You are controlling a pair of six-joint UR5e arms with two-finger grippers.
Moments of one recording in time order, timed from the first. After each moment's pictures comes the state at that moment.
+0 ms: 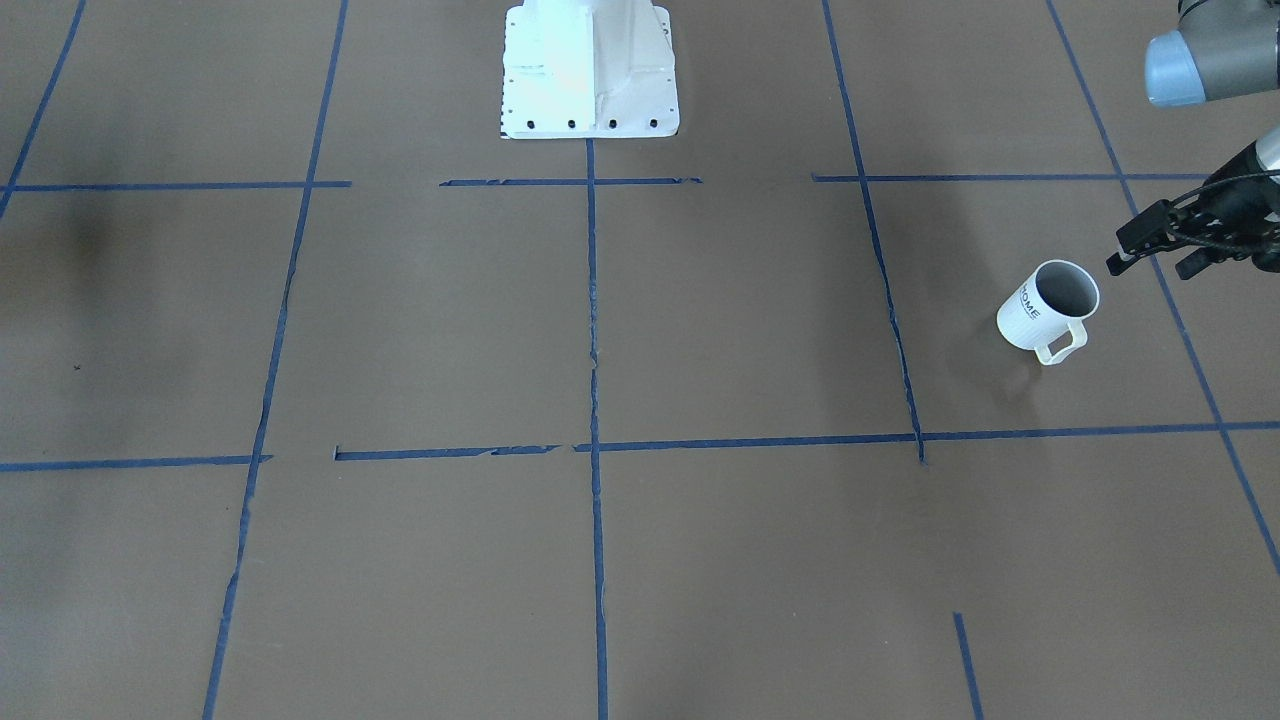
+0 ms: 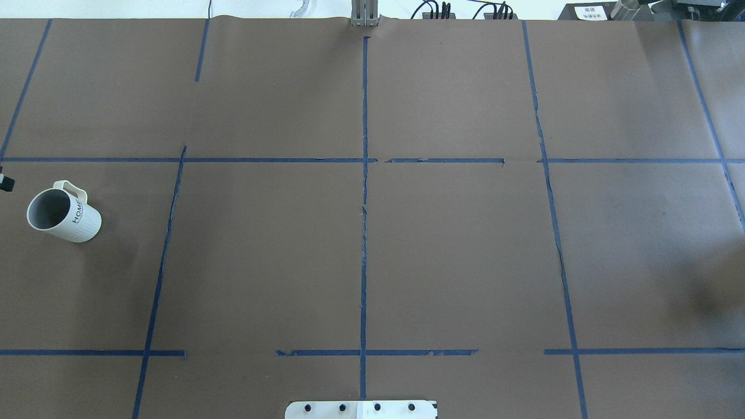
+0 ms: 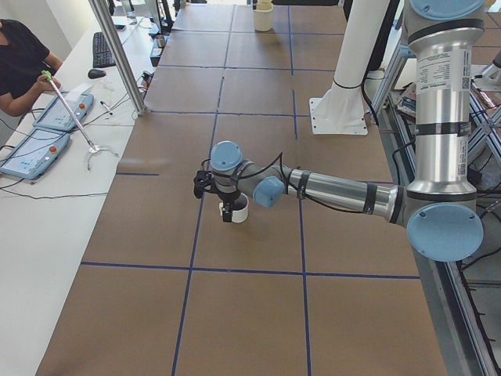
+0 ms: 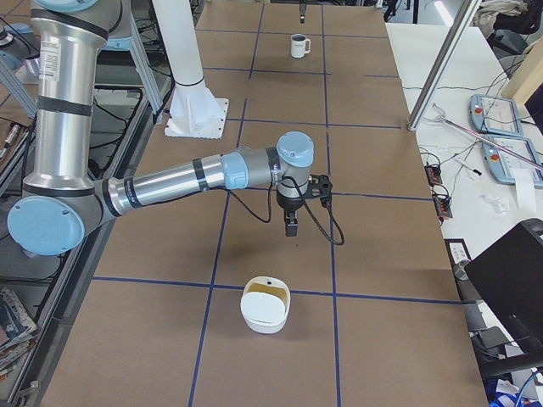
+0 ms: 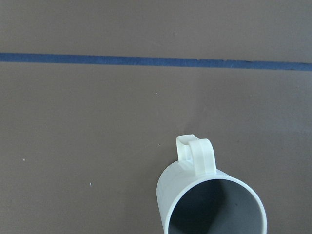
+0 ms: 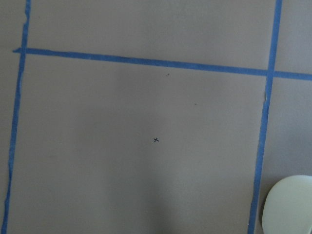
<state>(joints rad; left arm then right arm) -1.27 -1.49 -1.79 -1.87 -2.40 -0.49 1.37 -1.73 1.99 -1.65 2.35 0.17</state>
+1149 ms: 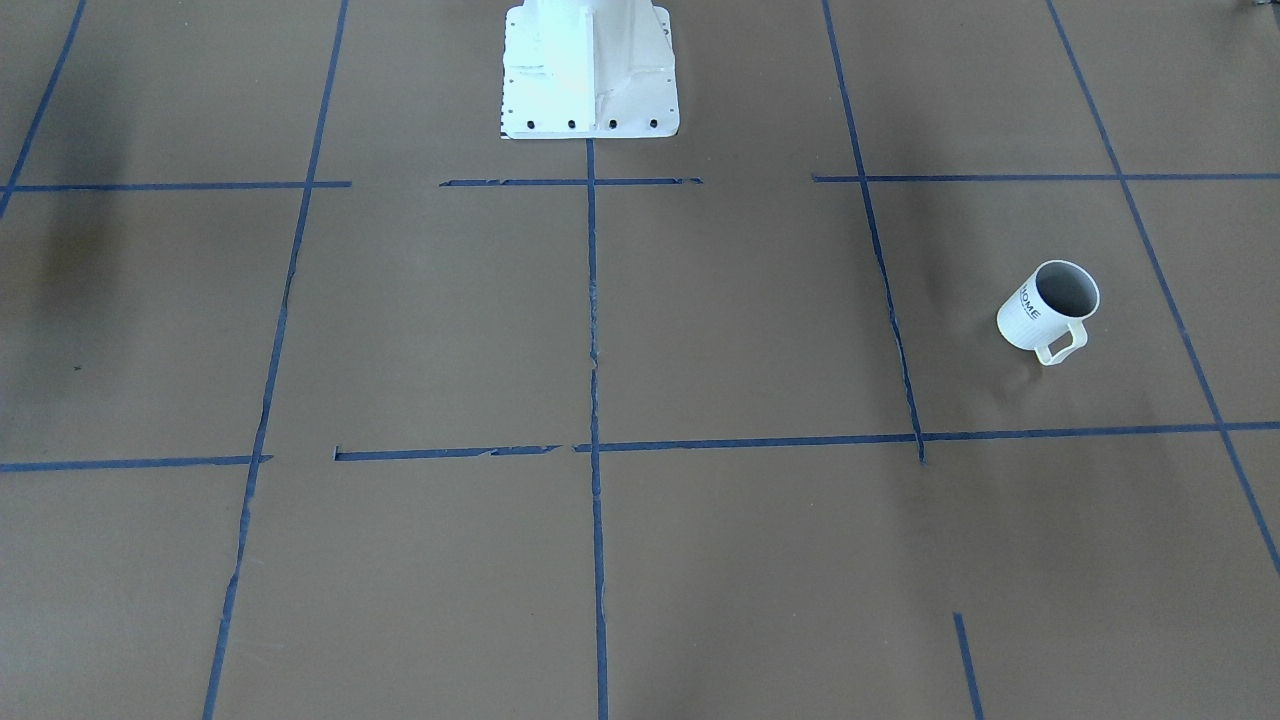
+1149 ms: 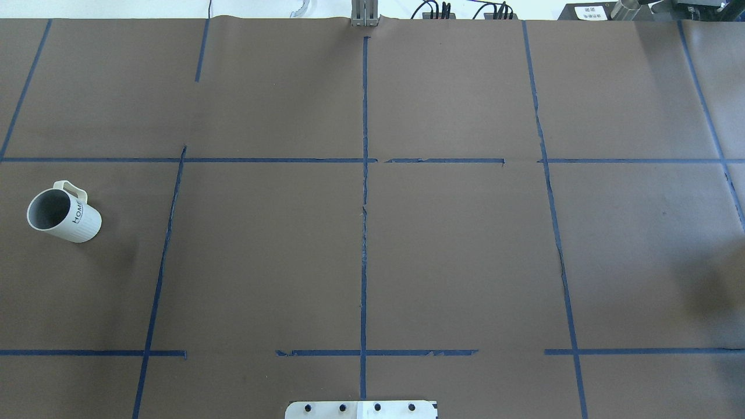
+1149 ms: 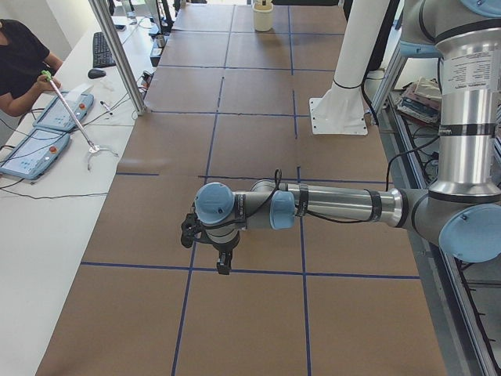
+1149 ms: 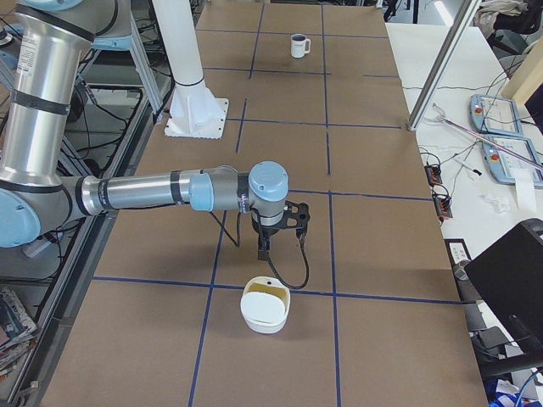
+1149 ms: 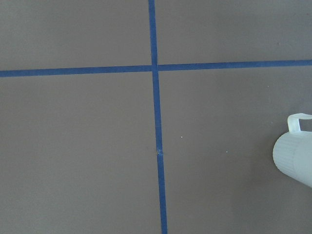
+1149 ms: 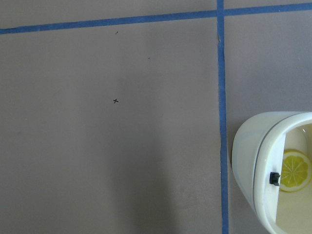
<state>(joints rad) -1.59 -1.49 -1.70 -1.48 -2.43 0.11 1.47 -1.85 1.98 -1.64 2.42 0.16</state>
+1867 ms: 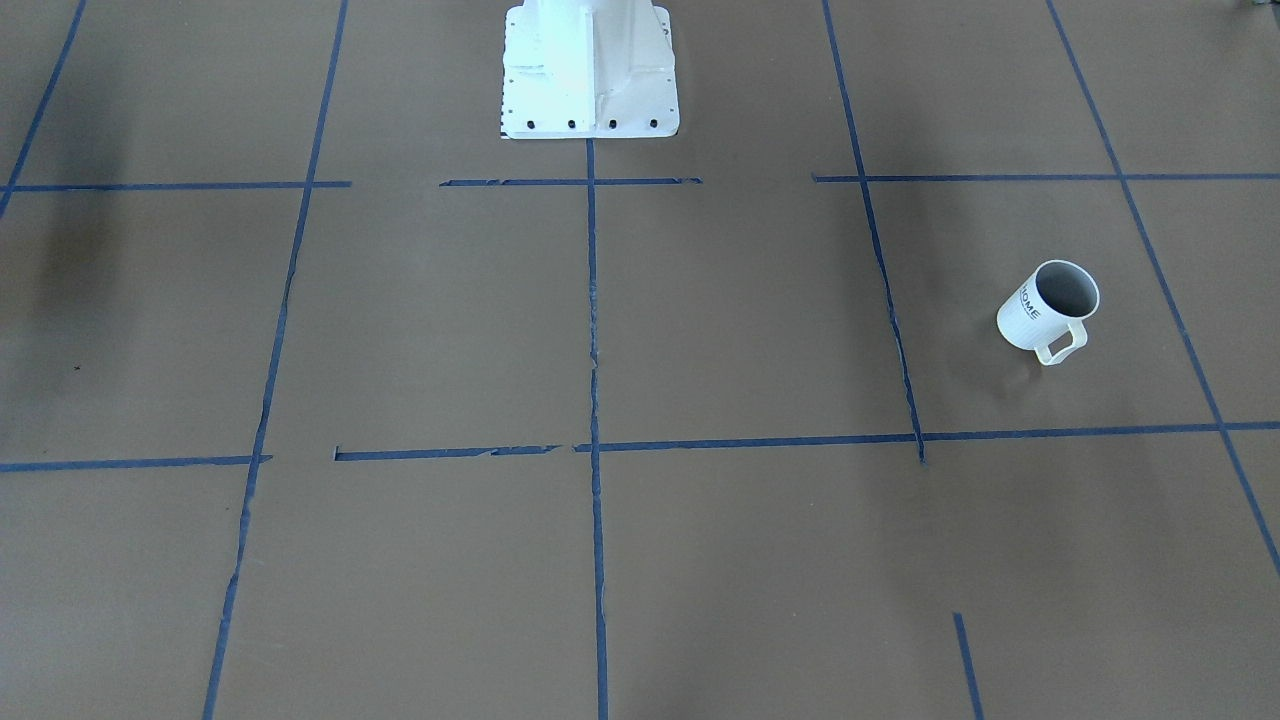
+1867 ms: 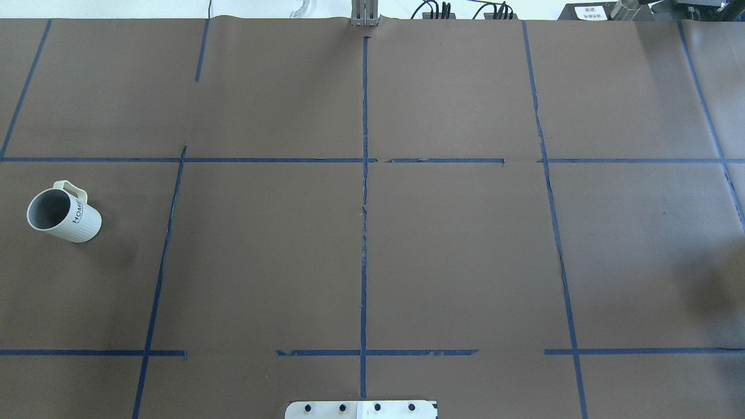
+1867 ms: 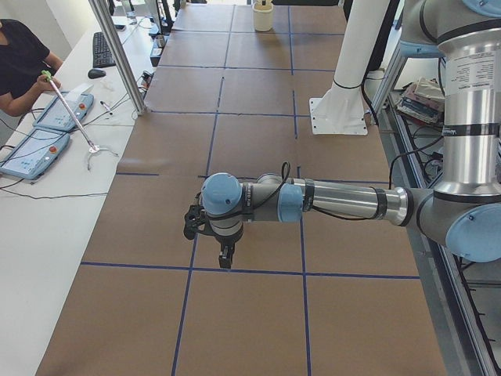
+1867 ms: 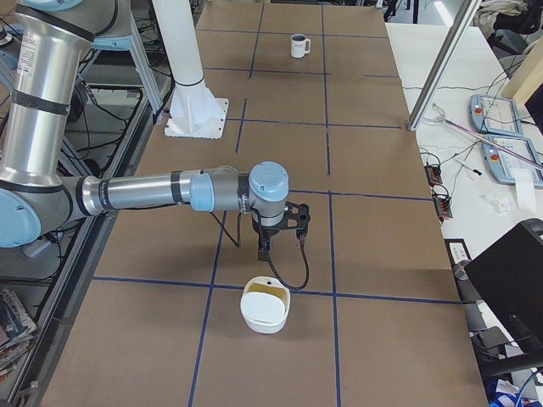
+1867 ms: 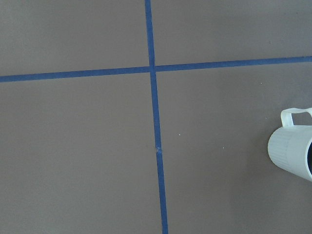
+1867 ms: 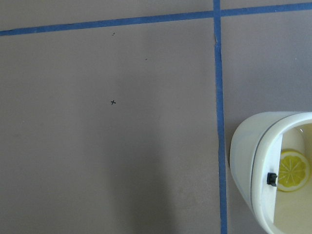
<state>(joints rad) -1.60 -1.47 -1.76 -1.47 -2.42 0.11 1.47 -1.85 1.98 -1.64 2.41 0.16</state>
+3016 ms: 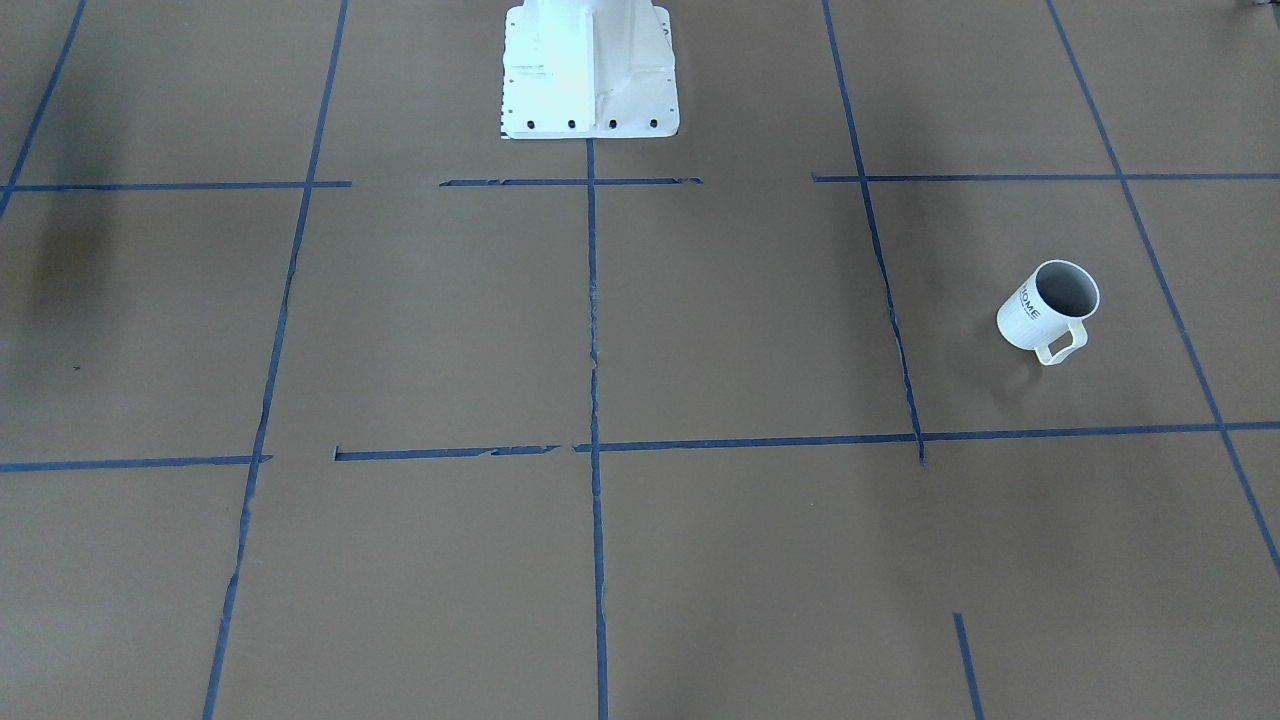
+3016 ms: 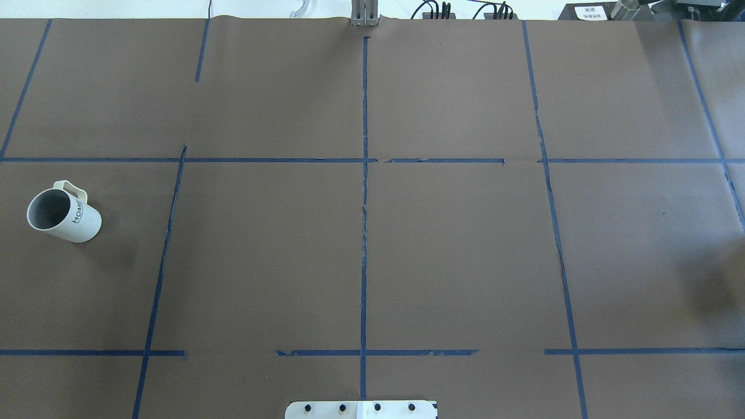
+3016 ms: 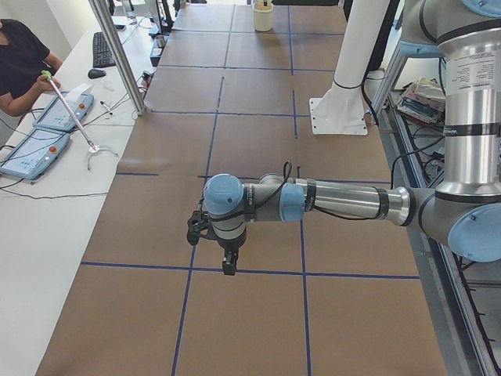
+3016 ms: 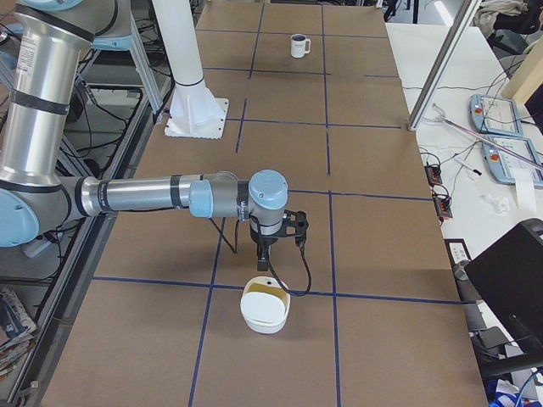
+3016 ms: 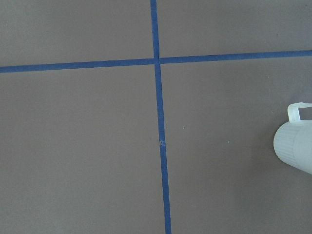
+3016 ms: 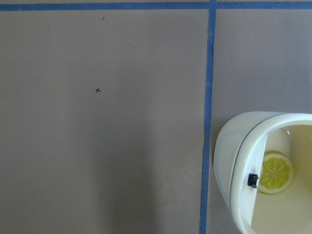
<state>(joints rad) -1.60 -1.46 -1.78 -1.44 -2.36 0.12 1.47 -1.86 1.95 -1.63 2.35 0.06</state>
